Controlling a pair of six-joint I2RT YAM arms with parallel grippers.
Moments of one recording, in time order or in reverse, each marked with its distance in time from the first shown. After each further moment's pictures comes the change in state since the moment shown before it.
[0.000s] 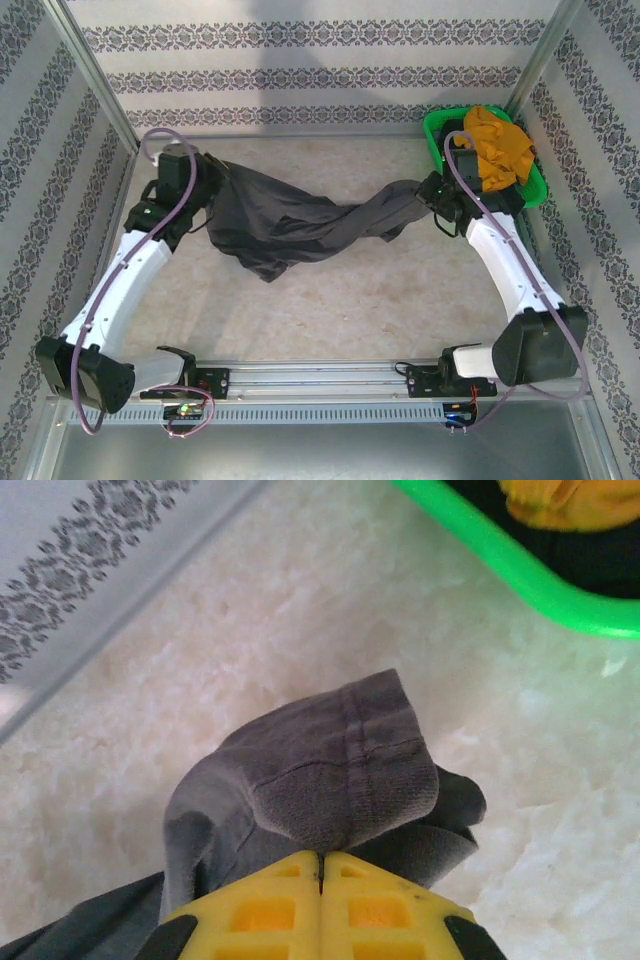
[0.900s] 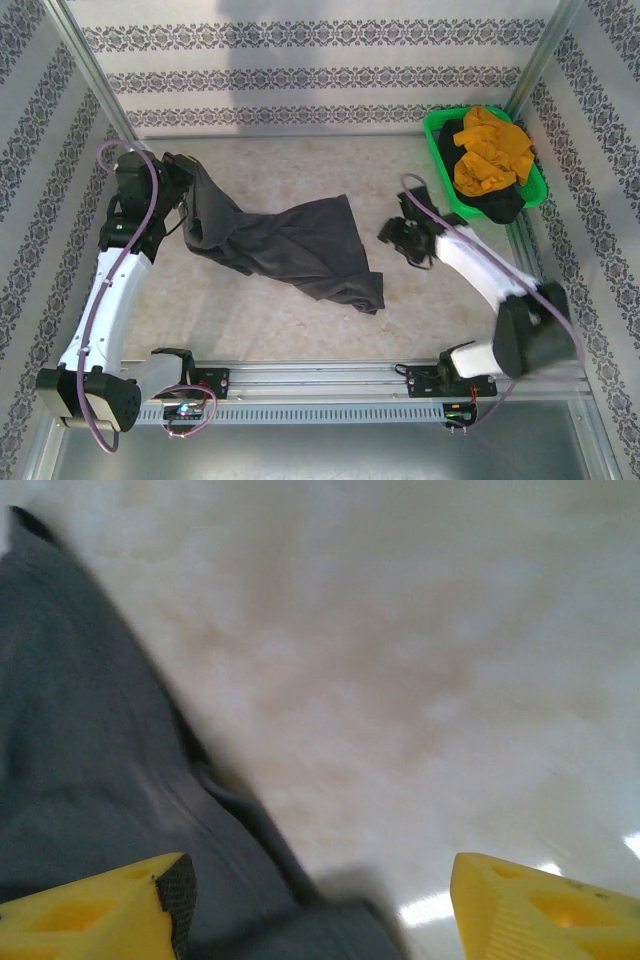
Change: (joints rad) left arm 0.188 -0.098 -0.098 0.095 0.159 -0.080; right arm 0.231 0.185 -0.158 -0.008 -0.029 0.114
